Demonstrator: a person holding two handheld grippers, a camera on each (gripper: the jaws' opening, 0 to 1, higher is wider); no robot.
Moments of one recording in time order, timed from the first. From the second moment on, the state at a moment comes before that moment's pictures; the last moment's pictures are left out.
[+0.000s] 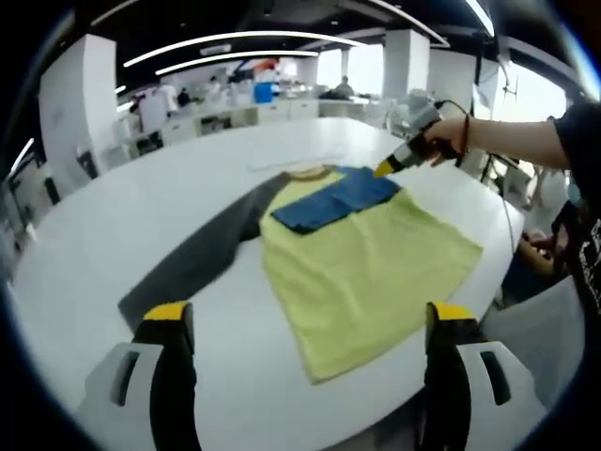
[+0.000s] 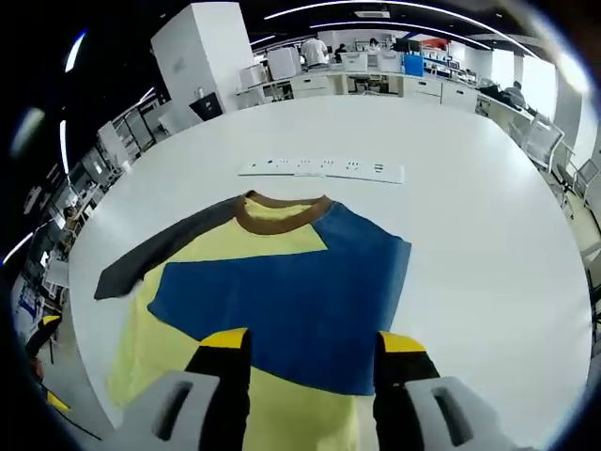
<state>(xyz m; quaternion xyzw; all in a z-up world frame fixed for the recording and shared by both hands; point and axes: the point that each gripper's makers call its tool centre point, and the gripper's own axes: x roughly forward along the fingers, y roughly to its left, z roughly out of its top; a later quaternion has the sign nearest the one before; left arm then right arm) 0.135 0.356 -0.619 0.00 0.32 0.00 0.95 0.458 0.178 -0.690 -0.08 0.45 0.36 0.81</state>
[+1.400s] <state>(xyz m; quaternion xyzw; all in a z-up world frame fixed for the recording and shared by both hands) 0.131 0.366 -0.620 0.01 0.32 0.01 0.95 0.451 0.148 -0.730 -0.12 0.46 0.32 0.82</state>
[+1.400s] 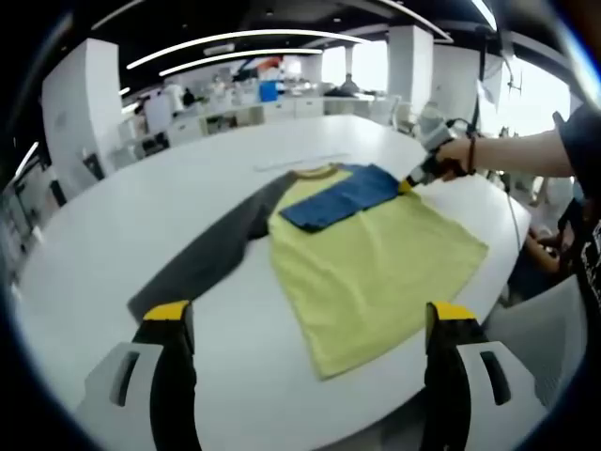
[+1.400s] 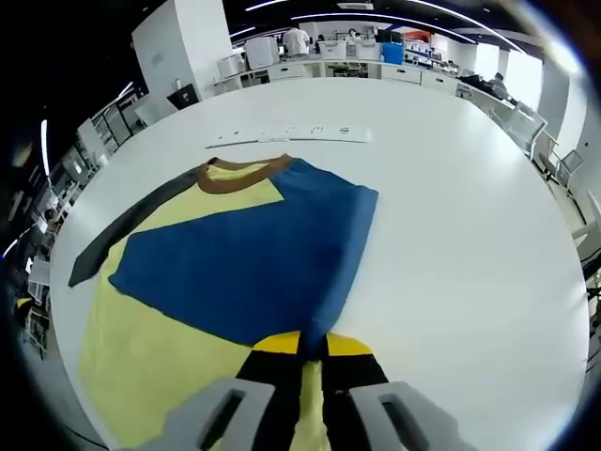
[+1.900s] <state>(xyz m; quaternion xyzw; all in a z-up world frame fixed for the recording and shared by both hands) 0.128 0.366 -0.619 0.00 0.32 0.02 0.95 0.456 0.136 -0.730 -0.15 0.47 0.35 0.80</state>
